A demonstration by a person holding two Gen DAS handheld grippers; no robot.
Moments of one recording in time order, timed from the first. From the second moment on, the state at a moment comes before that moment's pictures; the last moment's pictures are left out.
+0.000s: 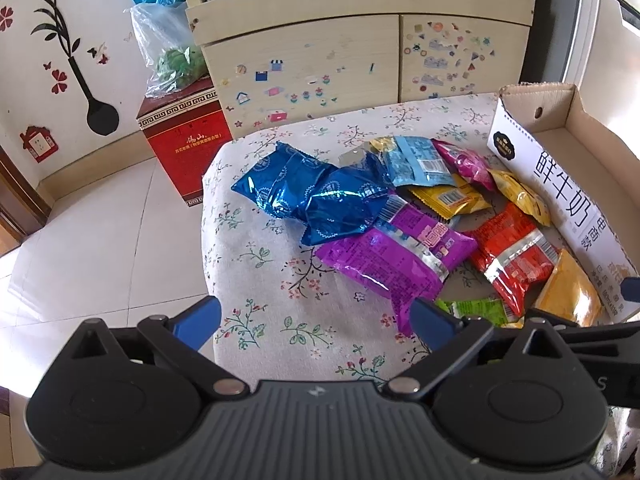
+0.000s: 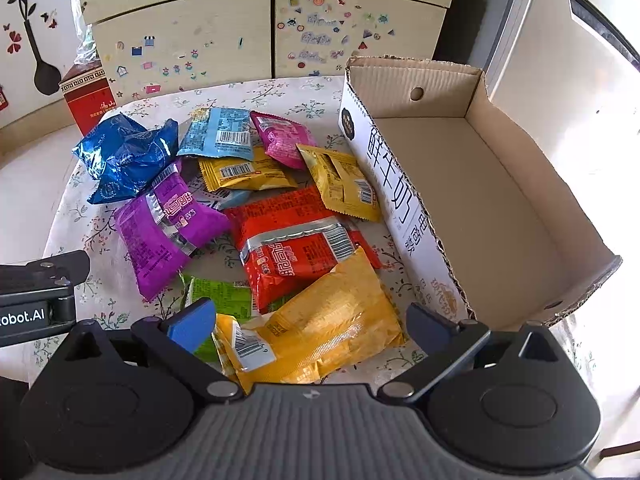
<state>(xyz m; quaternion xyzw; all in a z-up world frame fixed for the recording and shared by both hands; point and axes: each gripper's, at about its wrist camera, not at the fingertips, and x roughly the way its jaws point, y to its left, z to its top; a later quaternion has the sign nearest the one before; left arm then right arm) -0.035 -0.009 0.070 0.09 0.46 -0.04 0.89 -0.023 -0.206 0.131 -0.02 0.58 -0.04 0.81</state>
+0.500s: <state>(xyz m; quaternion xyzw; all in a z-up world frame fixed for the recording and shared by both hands) -0.036 -0.009 0.069 0.09 0.46 -0.04 0.88 -0.024 -0.208 0.129 -0.01 0.58 -0.03 0.81</state>
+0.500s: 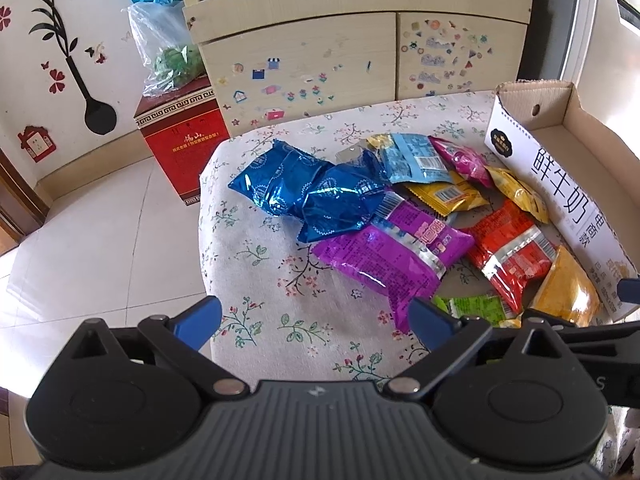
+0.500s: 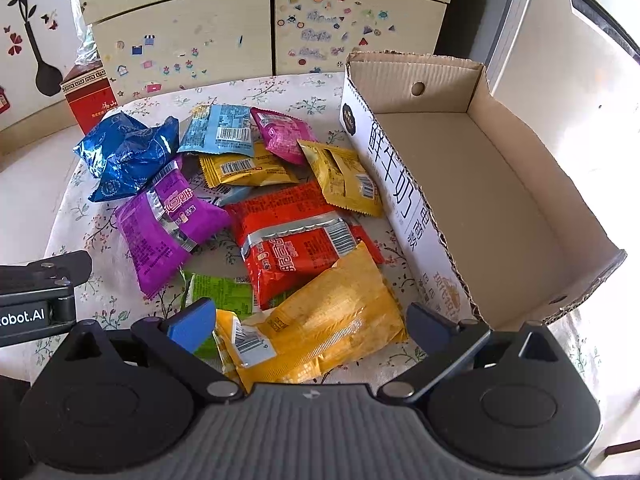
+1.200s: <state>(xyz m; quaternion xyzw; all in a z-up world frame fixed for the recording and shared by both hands) -0.037 -0.007 0.068 0.07 0.46 -0.06 0.88 -0.037 -0.227 0.126 0.06 0.60 0.00 0.80</state>
